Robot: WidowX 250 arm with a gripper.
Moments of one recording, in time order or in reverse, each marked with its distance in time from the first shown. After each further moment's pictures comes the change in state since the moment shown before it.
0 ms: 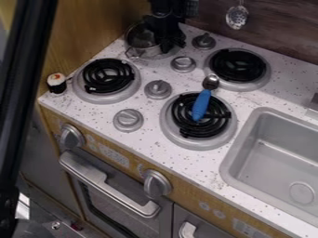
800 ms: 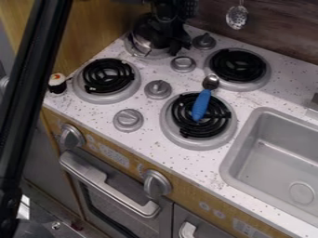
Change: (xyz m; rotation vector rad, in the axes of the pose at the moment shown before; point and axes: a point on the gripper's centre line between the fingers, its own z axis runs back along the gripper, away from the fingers) arm 0.001 -0.006 -0.014 0.006 -0.035 0.066
